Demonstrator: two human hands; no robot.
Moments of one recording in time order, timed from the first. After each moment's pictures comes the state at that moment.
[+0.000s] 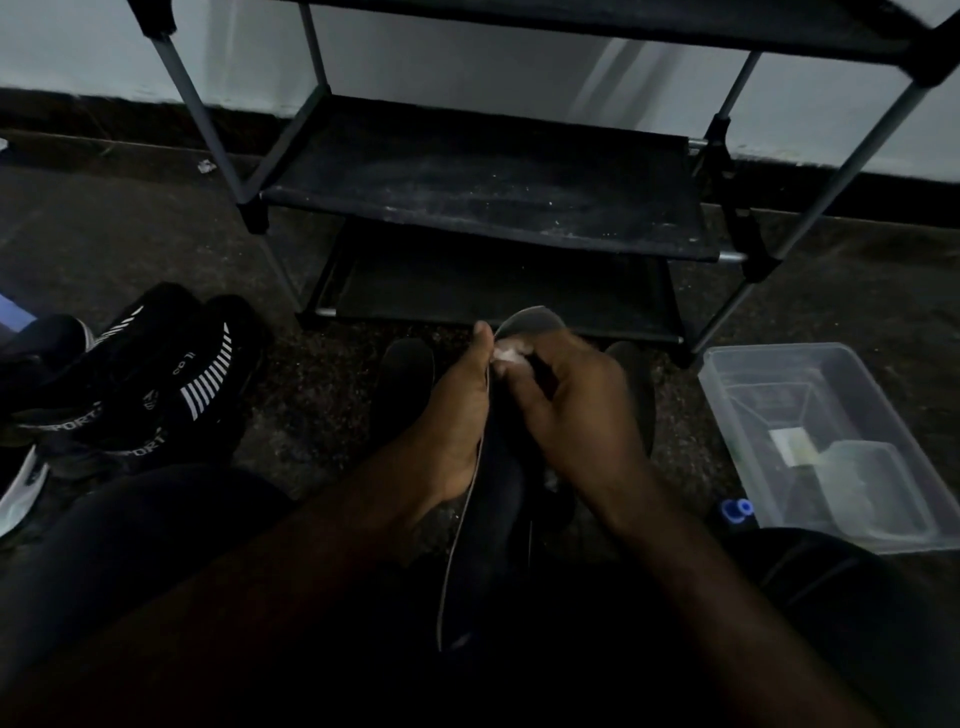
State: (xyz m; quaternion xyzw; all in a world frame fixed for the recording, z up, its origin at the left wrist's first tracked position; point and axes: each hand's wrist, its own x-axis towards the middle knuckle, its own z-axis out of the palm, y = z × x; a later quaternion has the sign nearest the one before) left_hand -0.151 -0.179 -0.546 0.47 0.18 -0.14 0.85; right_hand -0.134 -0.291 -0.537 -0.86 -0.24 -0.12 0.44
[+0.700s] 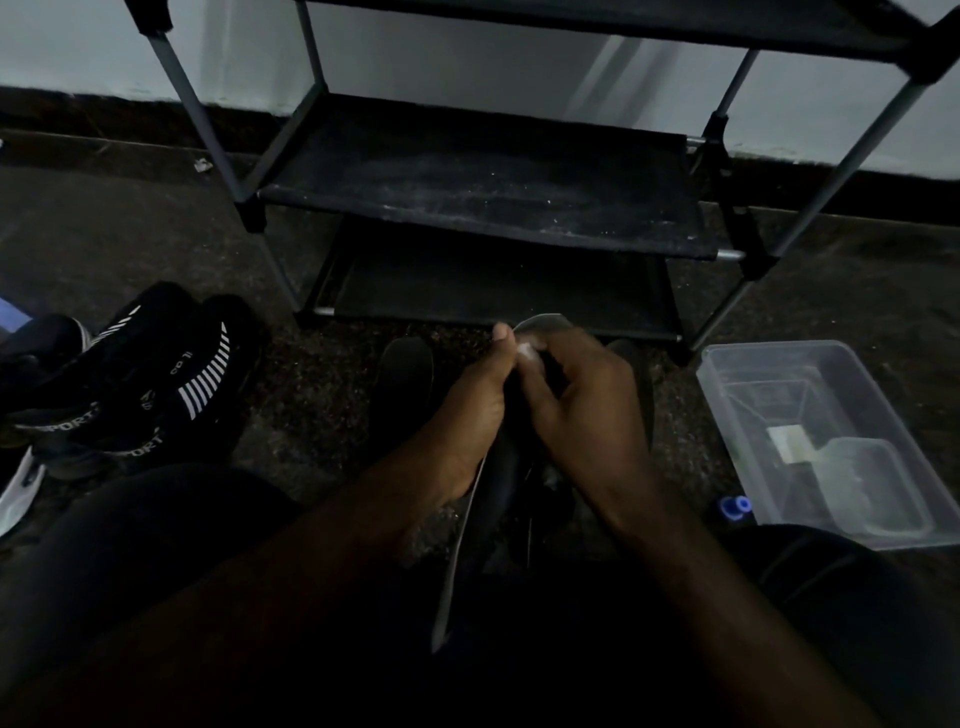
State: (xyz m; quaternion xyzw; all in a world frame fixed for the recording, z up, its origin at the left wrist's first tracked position) left_hand -0.155 -0.187 -0.543 0.52 0.14 -0.14 0.83; right_hand -0.133 -0.295 -0.541 -0.87 -0.20 -0.15 0.42
